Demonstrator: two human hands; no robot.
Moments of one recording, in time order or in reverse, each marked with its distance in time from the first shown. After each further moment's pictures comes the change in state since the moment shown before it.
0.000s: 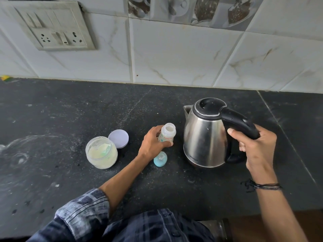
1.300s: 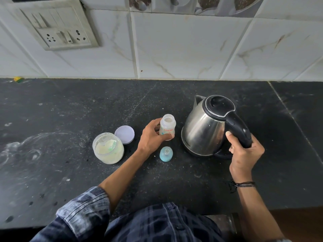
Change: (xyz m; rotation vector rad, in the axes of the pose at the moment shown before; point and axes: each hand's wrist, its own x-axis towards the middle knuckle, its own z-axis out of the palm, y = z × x) left_hand -0.006 0.007 -0.020 -0.033 0.046 0.016; right_hand -0.029 0.076 0.035 0.176 0.244 -0.030
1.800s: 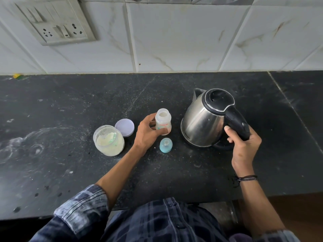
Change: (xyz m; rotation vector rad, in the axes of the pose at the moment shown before) left_hand -0.013 -0.008 -0.009 -0.052 0.037 -0.025; right_hand -0.004 0.002 -0.014 0.055 -0.109 0.033
